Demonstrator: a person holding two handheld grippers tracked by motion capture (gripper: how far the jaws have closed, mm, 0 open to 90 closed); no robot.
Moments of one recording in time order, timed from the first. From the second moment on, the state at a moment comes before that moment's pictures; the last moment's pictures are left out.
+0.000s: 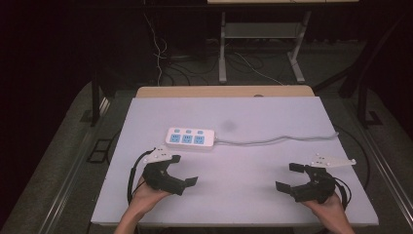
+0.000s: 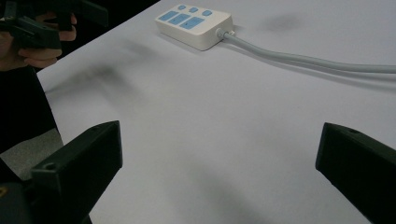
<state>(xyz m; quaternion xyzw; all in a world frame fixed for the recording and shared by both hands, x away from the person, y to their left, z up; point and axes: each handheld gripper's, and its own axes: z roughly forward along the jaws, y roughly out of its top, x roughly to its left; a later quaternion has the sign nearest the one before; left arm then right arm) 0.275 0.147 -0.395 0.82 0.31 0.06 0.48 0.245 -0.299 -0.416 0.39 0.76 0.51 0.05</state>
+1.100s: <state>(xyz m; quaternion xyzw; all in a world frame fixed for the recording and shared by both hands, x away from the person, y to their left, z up) 0.320 0.120 -0.355 0.85 0.28 0.06 0.45 0.245 -0.299 -0.417 0.39 0.77 0.51 0.05</state>
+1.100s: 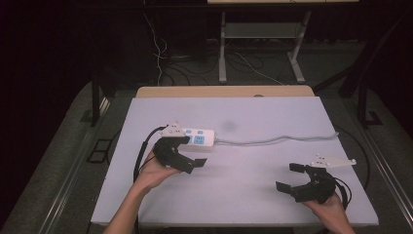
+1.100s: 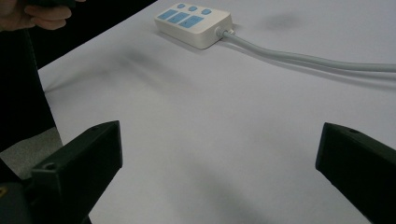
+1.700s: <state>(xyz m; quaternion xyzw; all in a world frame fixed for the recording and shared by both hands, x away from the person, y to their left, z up) 0.345 0.110 -0.335 0.86 0.27 0.06 0.43 0.245 -0.300 -0.416 0.39 0.77 0.51 0.05</state>
